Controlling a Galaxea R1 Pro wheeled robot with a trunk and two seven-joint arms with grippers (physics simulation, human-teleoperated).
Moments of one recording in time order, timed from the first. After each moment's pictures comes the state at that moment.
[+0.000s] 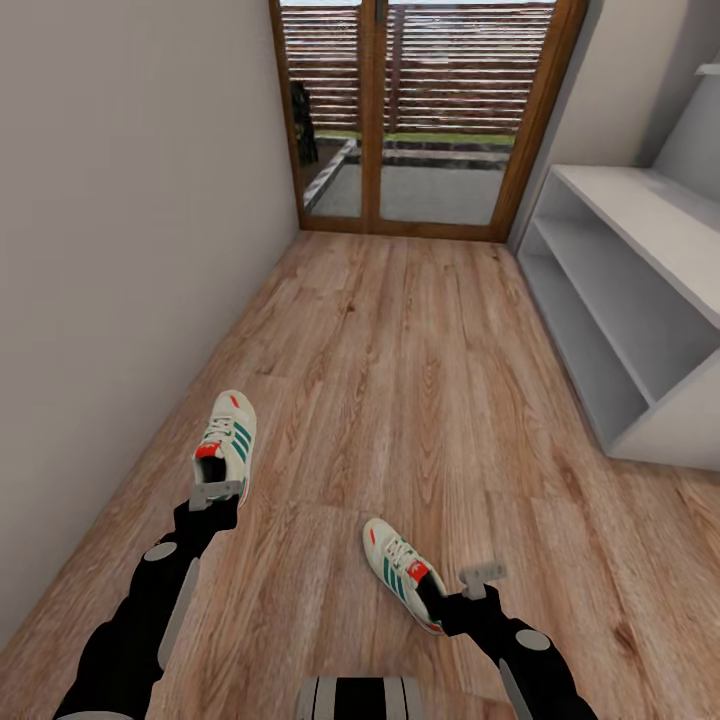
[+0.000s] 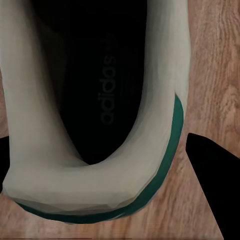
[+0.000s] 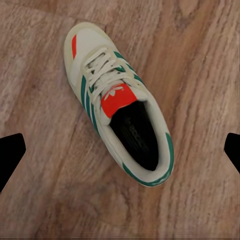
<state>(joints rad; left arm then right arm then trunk) -0.40 -0.01 0.12 -1.24 -0.03 0.36 0.00 -0.15 0.00 0.11 -1.31 0.00 0.46 0.14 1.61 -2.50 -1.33</state>
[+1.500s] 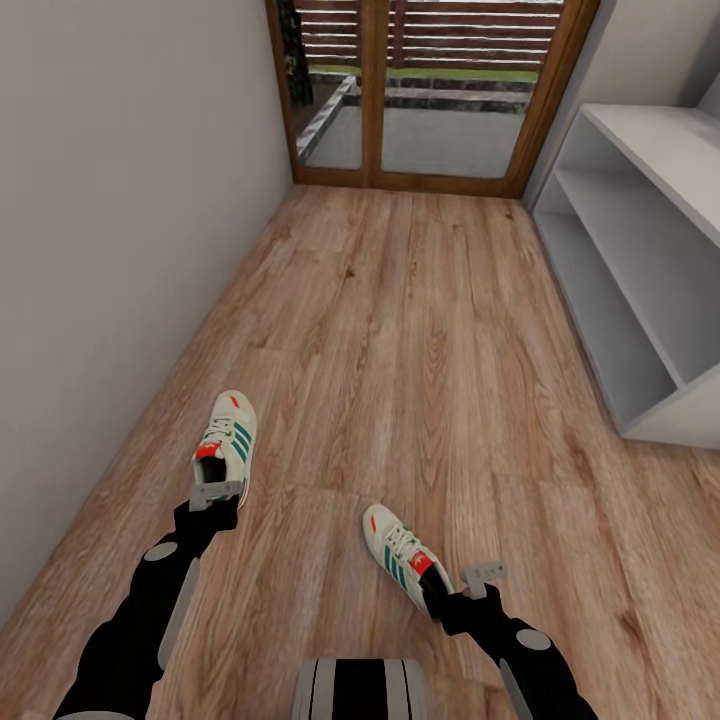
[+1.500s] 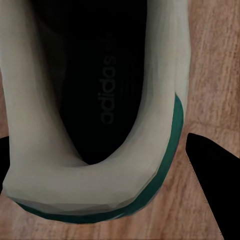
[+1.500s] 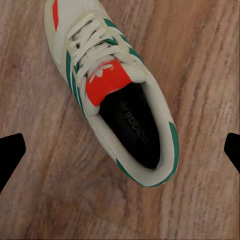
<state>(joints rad) -0.40 -0.01 0.12 -1.24 -0.03 0.36 0.00 -0.15 0.00 0.11 -1.31 0.01 0.46 0.13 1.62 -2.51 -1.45</state>
